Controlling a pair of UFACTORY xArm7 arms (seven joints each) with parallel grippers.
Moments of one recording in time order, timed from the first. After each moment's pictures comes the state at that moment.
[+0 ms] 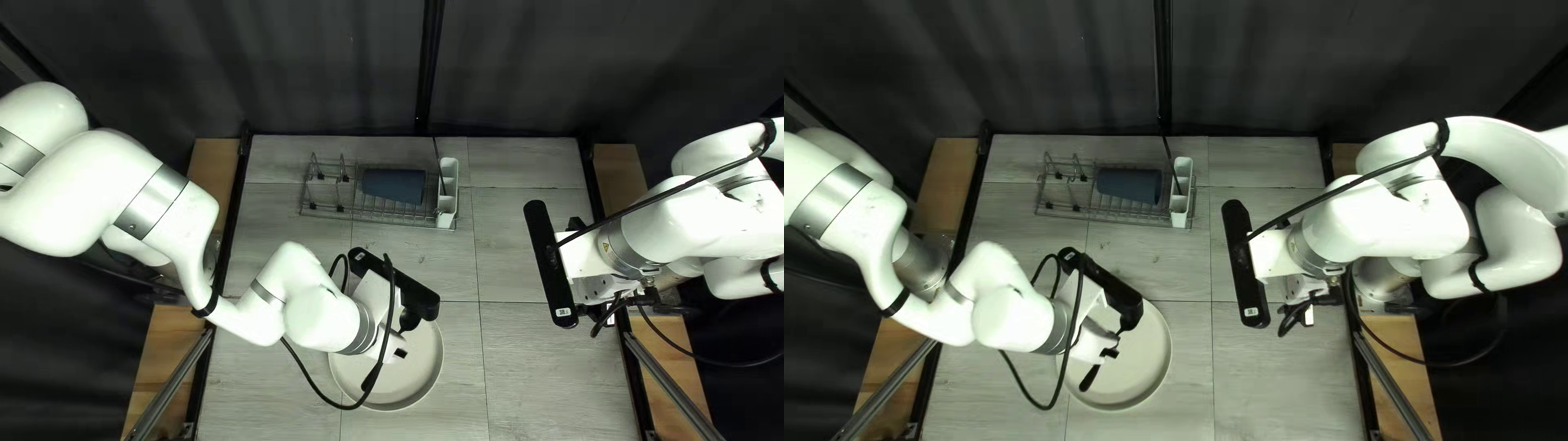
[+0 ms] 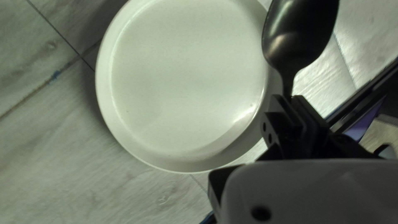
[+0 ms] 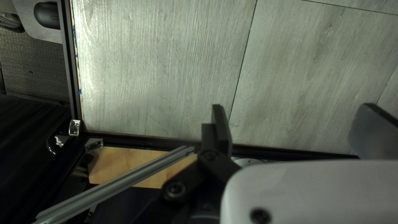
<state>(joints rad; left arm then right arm) 0.03 0.01 -0.42 0.90 0.33 0.62 -1.67 0.00 -0.58 0.27 0.82 0.12 1.34 0.07</state>
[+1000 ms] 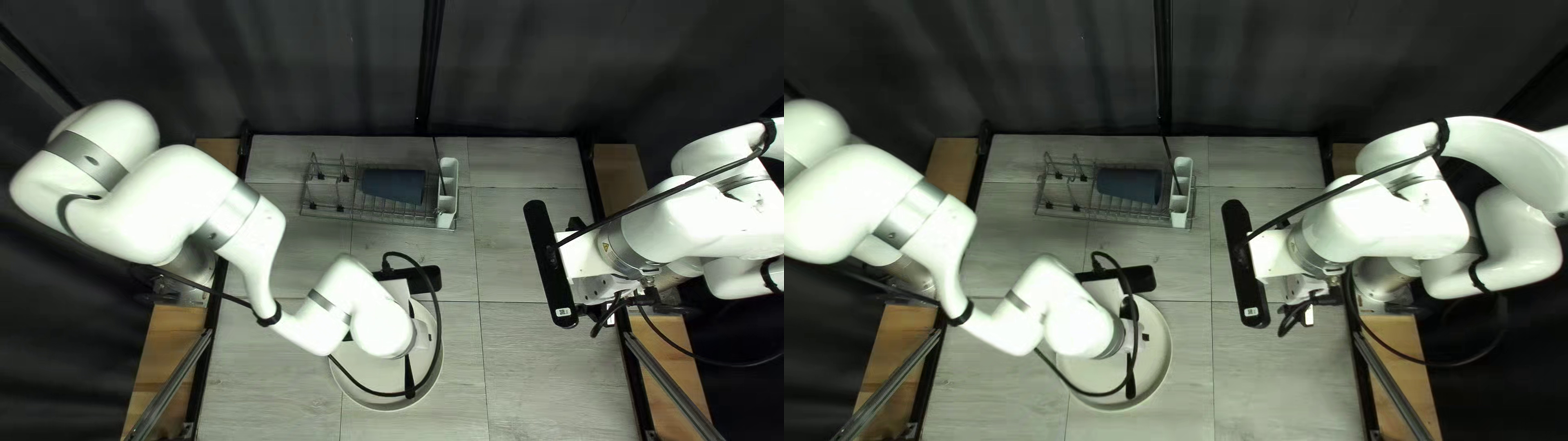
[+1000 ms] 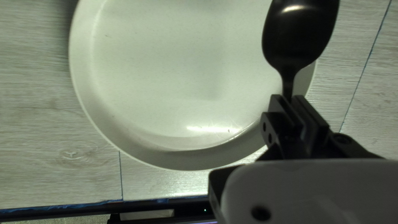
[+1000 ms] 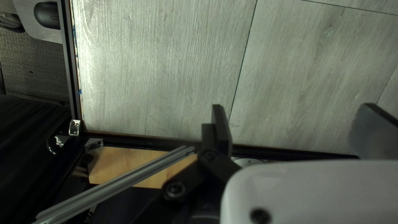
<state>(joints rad) 0.01 0.32 -0.37 1.15 0.32 0.77 -2.25 0.00 -0.58 0.27 0.82 0.12 1.34 0.07</state>
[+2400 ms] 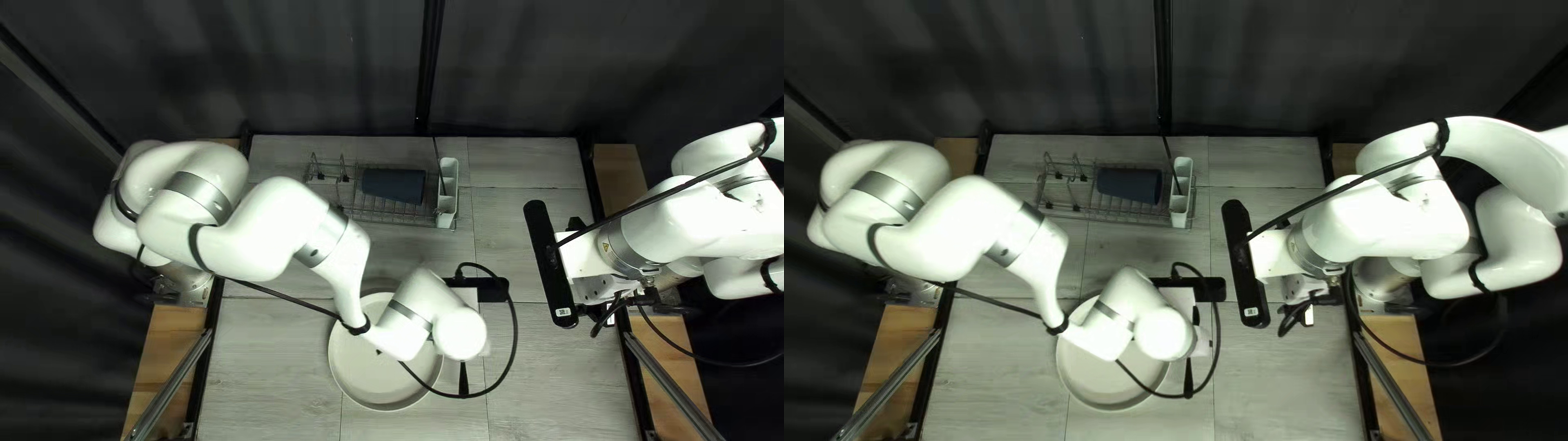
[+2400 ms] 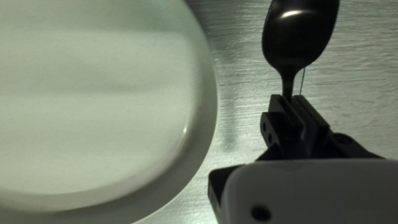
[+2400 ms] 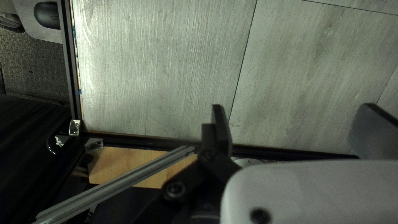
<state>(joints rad) -0.02 0.75 -0.31 1.67 0.42 0.85 -2.11 0.00 -0.58 0.27 0.82 0.12 1.34 0.07</state>
